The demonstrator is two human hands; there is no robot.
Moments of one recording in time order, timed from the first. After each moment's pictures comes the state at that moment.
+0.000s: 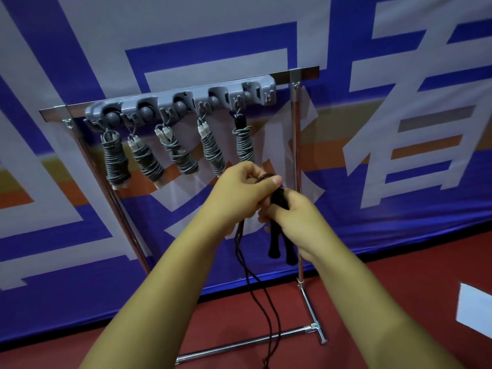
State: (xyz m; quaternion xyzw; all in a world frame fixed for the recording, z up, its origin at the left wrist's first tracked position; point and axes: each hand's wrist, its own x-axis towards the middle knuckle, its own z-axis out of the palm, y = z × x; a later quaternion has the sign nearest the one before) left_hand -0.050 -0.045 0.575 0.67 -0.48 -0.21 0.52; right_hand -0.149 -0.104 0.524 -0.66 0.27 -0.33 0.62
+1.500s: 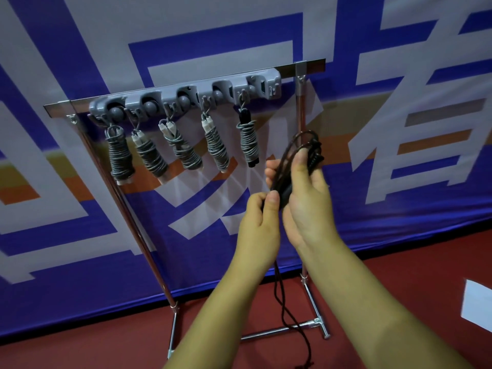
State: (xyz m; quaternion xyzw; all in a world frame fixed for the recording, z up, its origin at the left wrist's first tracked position) left_hand -0.088 -0.032 0.512 0.65 -0.40 -0.20 0.62; right_hand -0.131 -0.089 0.545 -0.38 0.13 -0.55 0.73
